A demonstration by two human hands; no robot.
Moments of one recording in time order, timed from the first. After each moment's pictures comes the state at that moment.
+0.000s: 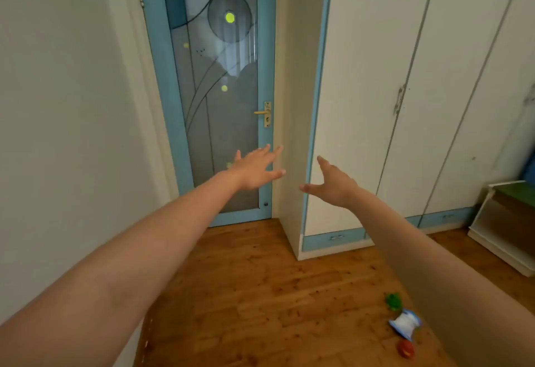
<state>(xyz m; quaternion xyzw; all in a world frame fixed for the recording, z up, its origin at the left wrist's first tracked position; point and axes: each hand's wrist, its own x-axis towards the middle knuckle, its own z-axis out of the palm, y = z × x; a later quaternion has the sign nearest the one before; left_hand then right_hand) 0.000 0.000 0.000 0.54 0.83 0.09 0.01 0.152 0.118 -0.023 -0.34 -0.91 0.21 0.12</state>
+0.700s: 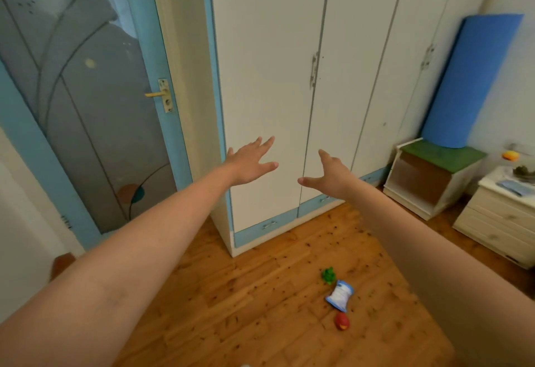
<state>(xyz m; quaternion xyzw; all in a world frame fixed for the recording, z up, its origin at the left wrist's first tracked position) 0.028 0.316 -0.045 0.63 0.76 0.12 0.08 0.216 0.384 -0.056 -0.50 -0.83 0.22 0.12</state>
